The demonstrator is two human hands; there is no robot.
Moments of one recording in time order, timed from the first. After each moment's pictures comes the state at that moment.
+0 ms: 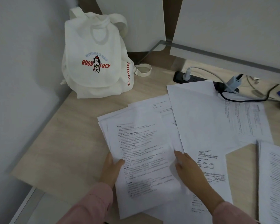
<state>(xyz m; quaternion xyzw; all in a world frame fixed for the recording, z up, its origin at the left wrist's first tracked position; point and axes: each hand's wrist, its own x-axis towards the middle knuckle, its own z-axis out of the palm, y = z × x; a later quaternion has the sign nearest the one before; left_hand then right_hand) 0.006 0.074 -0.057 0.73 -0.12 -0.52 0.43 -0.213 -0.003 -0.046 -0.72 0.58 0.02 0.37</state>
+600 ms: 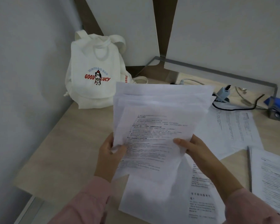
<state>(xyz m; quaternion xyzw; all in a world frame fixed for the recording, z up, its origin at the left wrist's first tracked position) 0.006 0.046 0.035 0.67 -0.33 -0.39 0.55 -0.212 -0.055 0.029 -0.48 0.48 -0.24 0.69</state>
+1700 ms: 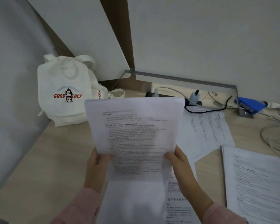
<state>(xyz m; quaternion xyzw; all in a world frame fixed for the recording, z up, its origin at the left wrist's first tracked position) -0.049 0.024 0.041 0.67 -0.27 -0.40 0.56 -0.248 -0.029 0.042 -0.45 0.55 -0.33 0.63</state>
